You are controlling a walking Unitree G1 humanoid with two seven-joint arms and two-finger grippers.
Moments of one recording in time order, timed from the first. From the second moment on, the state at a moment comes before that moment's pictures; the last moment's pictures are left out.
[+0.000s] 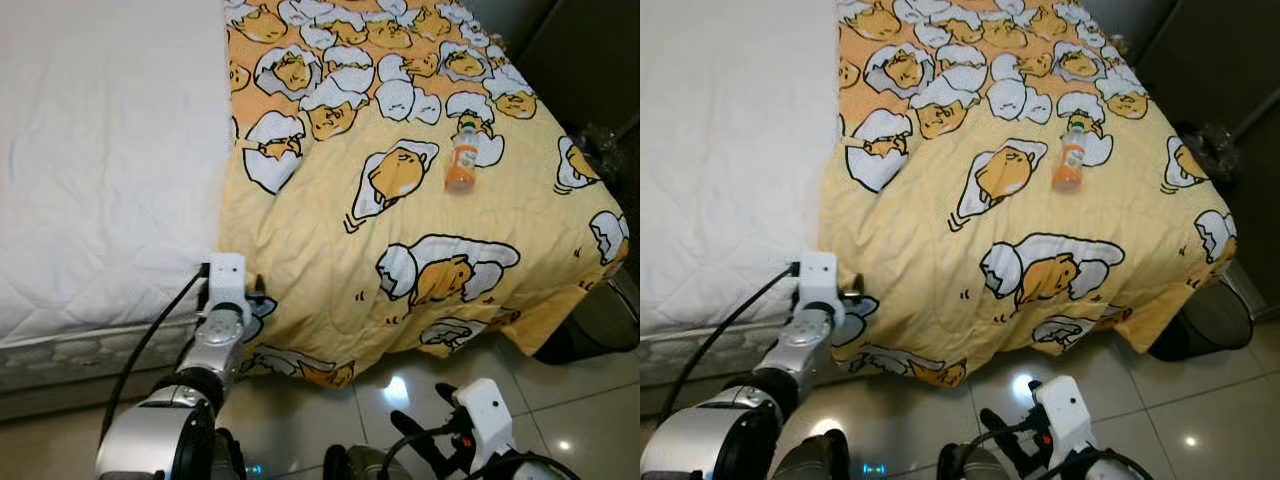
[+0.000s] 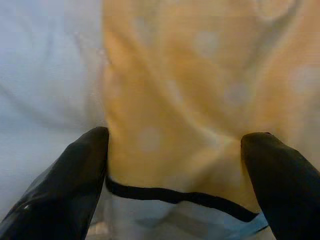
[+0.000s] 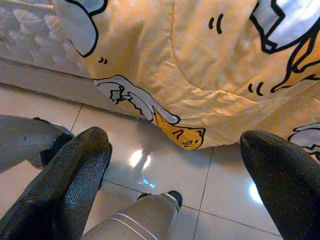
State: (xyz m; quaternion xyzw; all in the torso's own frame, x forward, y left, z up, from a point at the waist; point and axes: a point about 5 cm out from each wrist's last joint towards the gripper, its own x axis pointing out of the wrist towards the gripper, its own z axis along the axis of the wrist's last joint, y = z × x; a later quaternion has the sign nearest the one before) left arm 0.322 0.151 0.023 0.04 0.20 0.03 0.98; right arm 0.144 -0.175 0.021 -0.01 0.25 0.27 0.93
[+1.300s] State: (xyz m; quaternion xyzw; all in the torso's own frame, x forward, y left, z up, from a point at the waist) left arm 0.311 0.154 0.010 0.05 0.24 -0.02 0.97; right arm 0.156 -0.165 0.023 0.00 0.26 0.27 0.93
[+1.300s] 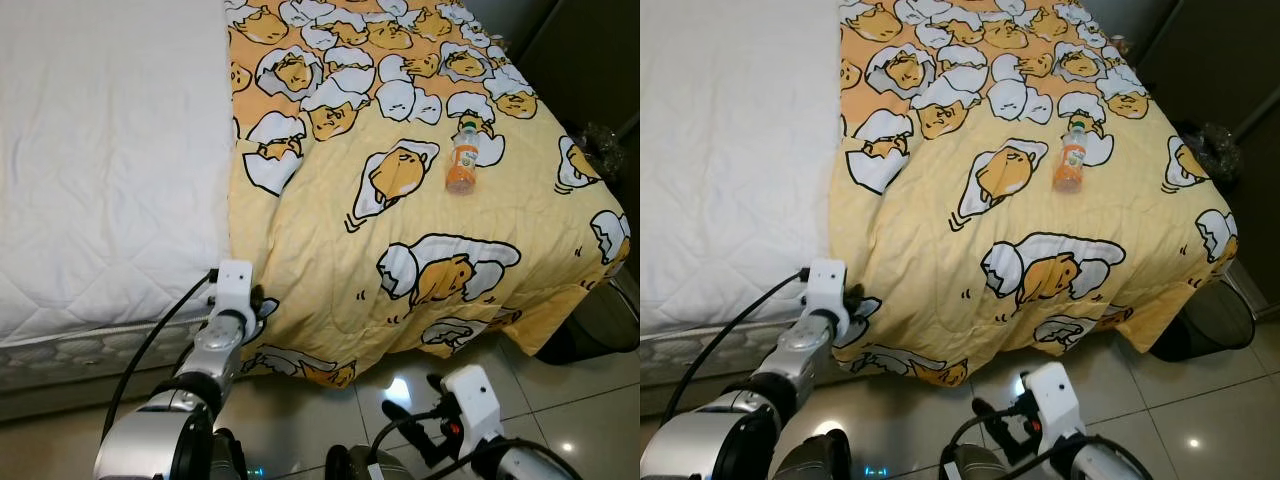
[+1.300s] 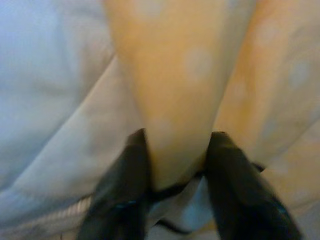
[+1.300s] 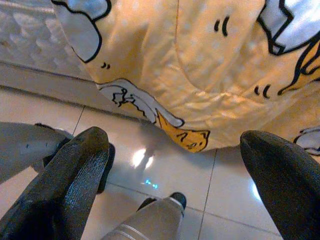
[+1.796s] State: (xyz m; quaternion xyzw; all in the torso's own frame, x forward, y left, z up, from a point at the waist) left arm 0.298 0.166 -0.004 0.12 0.27 -0.01 0.96; right arm 0.157 -0.168 0.009 -0.01 0.27 0.27 0.92
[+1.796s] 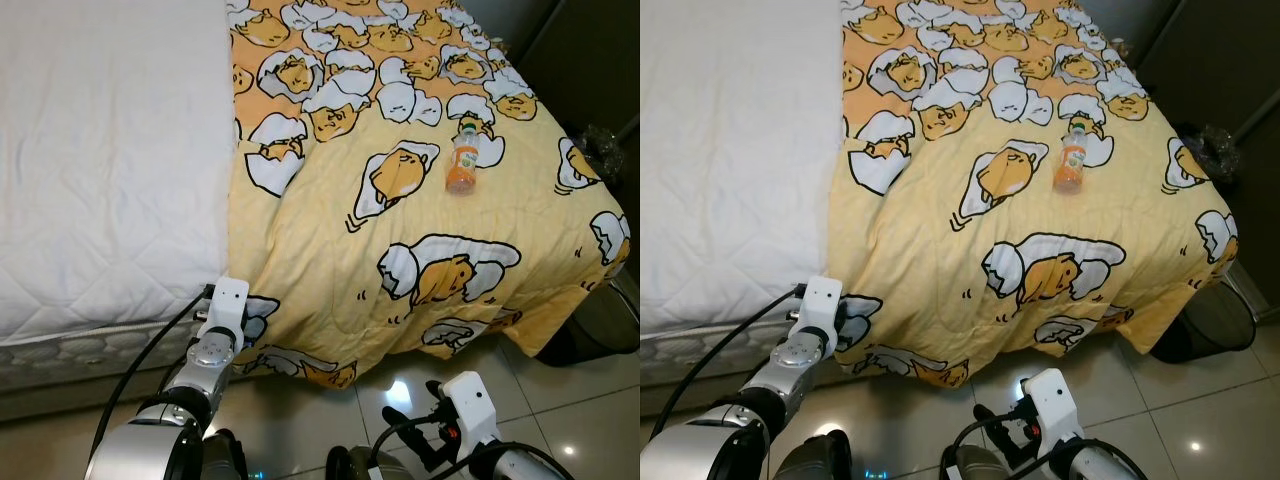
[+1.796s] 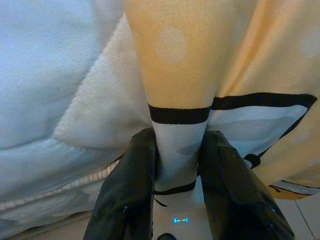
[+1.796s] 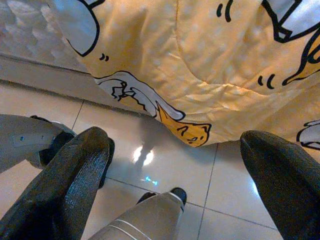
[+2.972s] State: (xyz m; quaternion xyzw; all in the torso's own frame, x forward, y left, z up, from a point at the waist) left arm 0.316 0.165 0.074 0.07 -0.03 0.07 0.99; right arm 0.270 -0.165 0.063 -0.02 0.04 0.10 0.99
